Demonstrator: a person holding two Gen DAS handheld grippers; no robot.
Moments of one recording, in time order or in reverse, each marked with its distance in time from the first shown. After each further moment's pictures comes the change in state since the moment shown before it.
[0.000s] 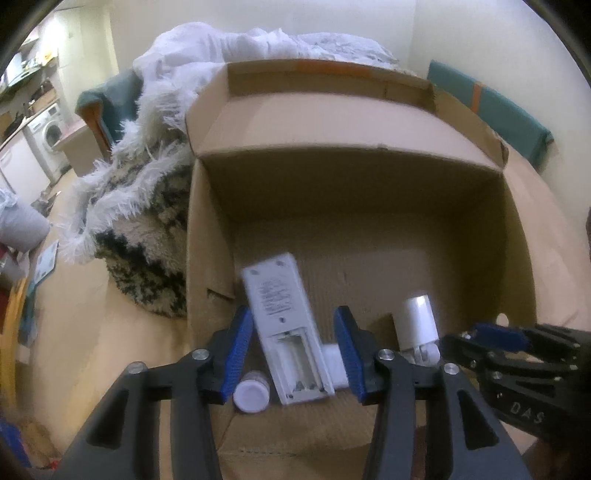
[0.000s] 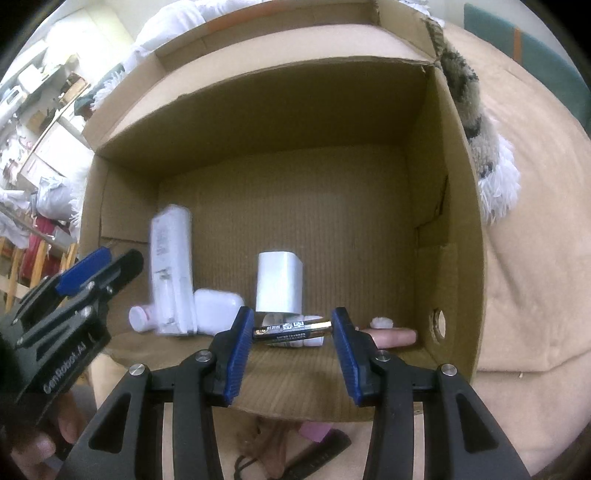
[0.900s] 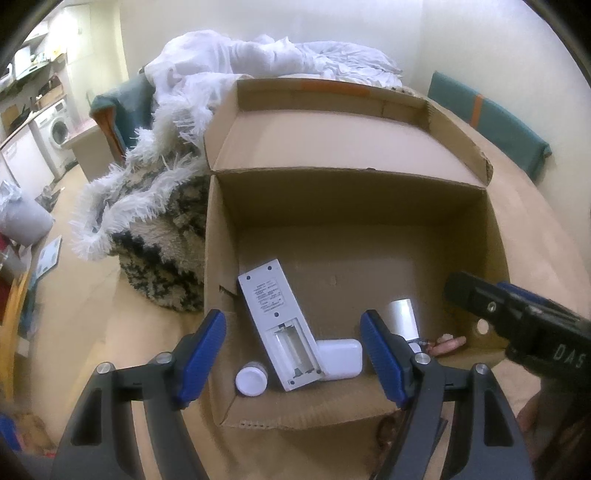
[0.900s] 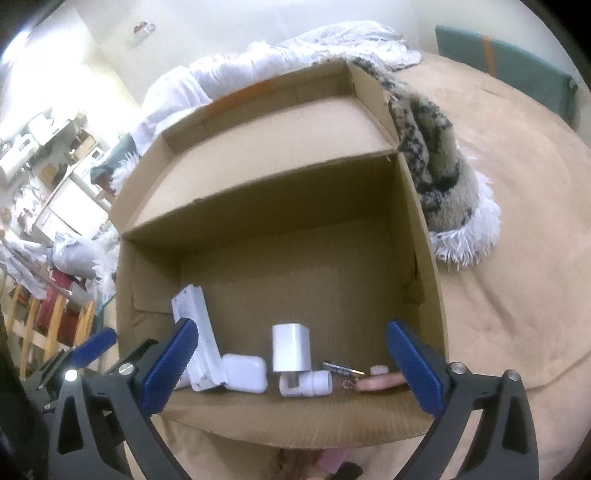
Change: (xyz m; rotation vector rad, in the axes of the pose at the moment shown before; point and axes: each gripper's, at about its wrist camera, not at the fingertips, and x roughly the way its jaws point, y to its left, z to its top) left arm -0.032 0.001 0.000 -0.033 -0.034 -0.006; right arm -0.046 -0.021 0.013 0.087 -0.241 0.070
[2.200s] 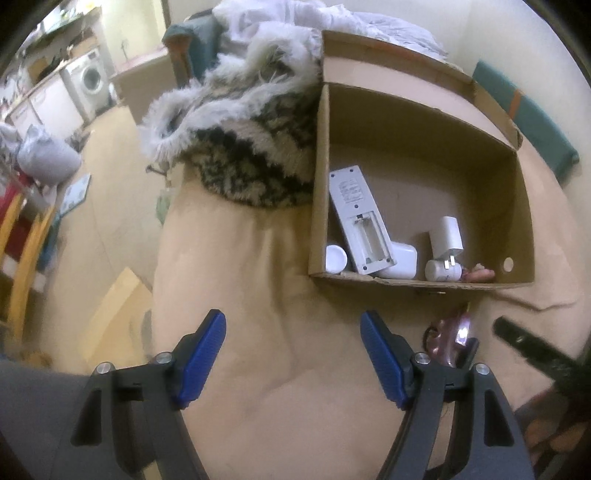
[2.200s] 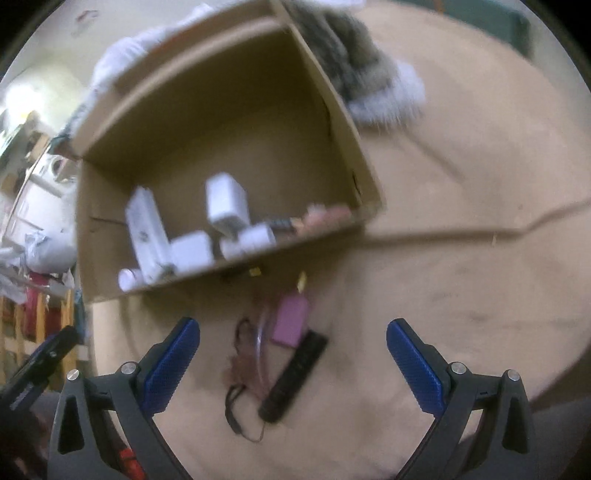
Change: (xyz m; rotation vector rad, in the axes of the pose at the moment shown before) left arm -0.042 0.061 -0.074 -0.150 0.173 0.074; right arm -0.012 -0.031 -0.101 0.170 0.224 -0.128
